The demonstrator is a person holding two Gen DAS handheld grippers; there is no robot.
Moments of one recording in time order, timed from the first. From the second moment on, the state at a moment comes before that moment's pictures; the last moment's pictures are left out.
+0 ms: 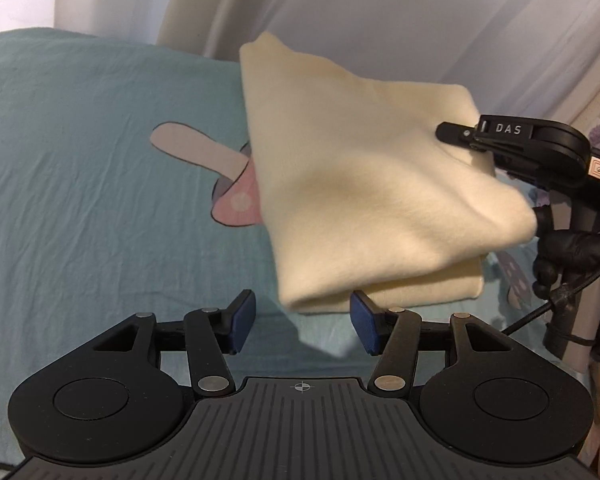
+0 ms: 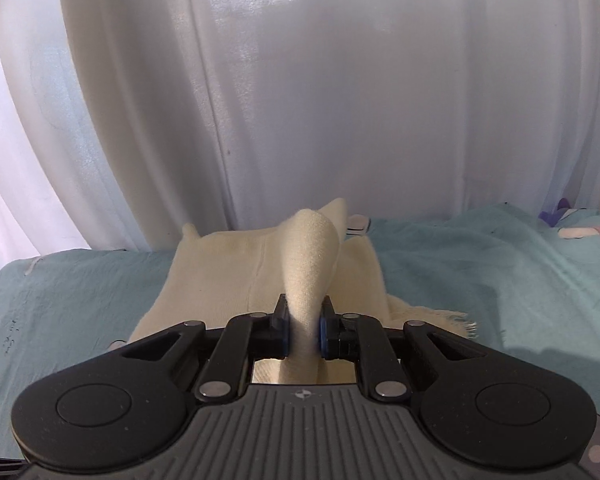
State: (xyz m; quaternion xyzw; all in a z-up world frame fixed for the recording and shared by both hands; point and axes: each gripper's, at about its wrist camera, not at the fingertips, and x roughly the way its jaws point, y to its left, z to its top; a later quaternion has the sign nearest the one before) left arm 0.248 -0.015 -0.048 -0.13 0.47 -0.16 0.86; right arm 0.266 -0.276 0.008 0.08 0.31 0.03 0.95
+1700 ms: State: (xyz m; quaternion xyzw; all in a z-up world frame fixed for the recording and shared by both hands) left arm 0.281 0.001 -0.007 -0.19 0.41 -0.10 0.89; right arm 0.222 -0.280 0.005 0.11 0.29 0.10 0.95
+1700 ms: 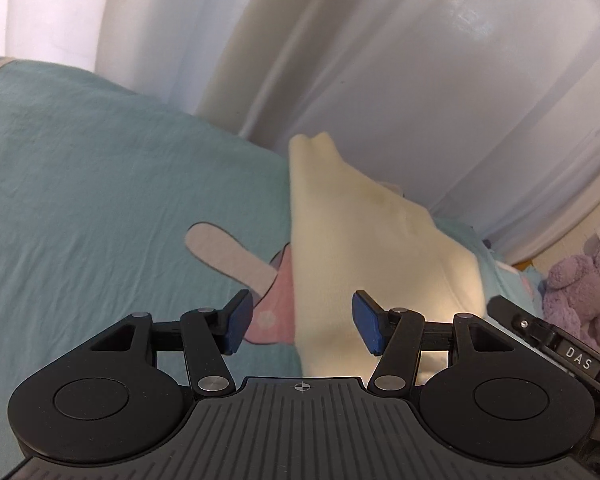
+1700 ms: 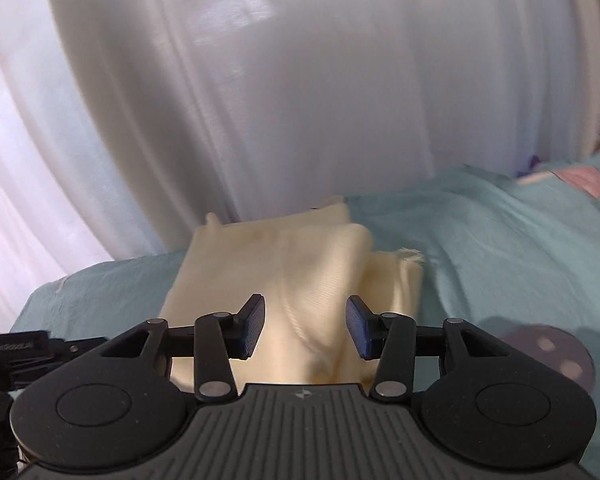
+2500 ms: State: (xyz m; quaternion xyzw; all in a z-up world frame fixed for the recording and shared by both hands) left arm 0.351 0.018 -0.049 -0.23 0.44 -0.18 0.85; right arm 0.262 -0.415 -0.061 0.36 0.39 0.14 0.84
